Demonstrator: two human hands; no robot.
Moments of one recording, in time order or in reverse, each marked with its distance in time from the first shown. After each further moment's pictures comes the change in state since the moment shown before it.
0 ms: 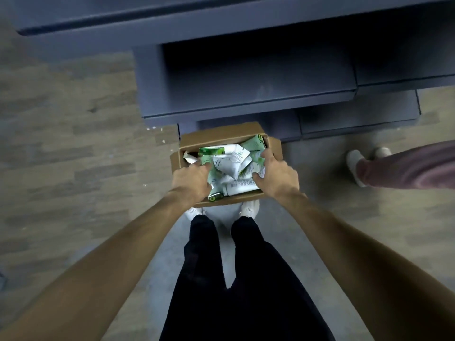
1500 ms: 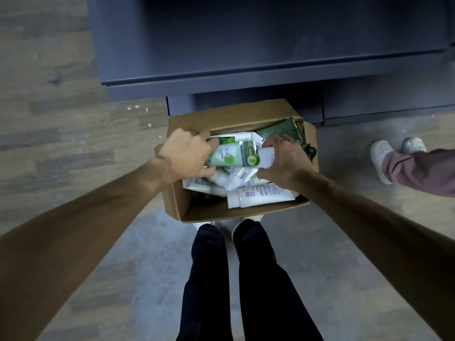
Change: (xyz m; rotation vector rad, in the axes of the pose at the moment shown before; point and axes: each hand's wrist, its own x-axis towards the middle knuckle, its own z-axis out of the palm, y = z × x) left_hand 0.160 -0.064 0.084 0.433 0.216 0.429; right_hand 0.121 0.000 0.091 0.129 -0.102 -0.123
